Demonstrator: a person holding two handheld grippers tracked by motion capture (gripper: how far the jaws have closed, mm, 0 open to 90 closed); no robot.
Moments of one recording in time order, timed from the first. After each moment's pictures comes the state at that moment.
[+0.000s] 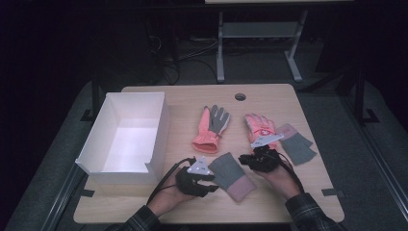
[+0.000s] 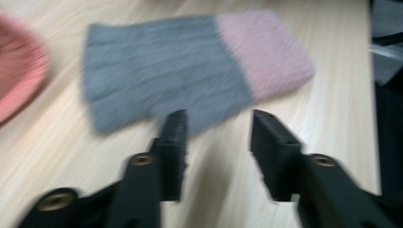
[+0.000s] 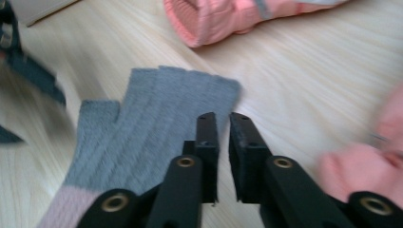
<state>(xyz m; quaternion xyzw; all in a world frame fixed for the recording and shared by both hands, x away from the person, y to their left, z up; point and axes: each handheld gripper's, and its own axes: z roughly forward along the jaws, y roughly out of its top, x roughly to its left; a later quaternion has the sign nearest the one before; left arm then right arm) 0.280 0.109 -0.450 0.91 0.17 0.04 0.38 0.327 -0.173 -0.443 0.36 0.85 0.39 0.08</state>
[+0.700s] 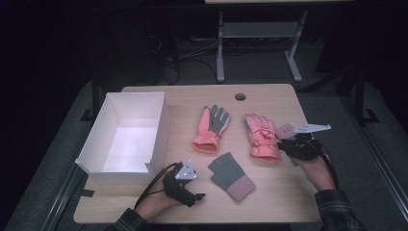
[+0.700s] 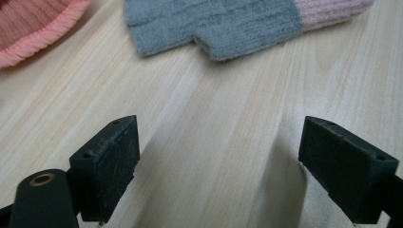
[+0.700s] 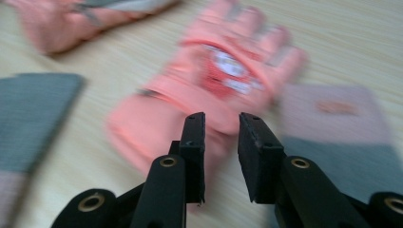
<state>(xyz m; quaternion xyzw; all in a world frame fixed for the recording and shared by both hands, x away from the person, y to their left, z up) 0.278 0.138 -0.471 0.91 0.19 0.07 0.36 0.344 -0.285 -0.427 0.47 0.79 0.37 0.17</state>
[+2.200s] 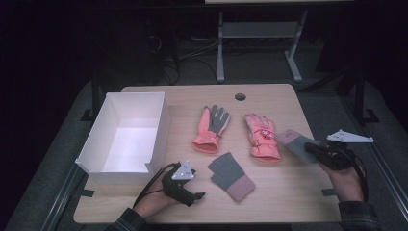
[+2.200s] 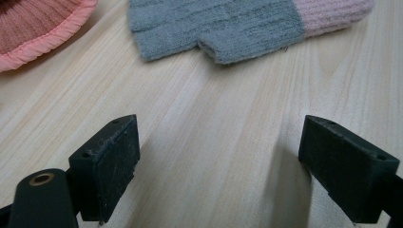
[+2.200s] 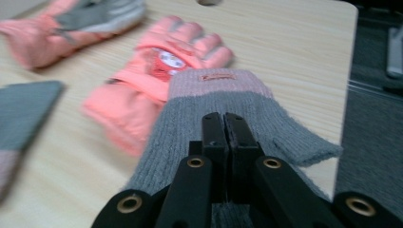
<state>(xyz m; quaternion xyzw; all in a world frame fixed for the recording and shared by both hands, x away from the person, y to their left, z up) 0.280 0.143 -0.478 0.90 0.18 0.07 0.39 0.295 -0.338 -0.406 0.49 0.74 0.41 0.21</state>
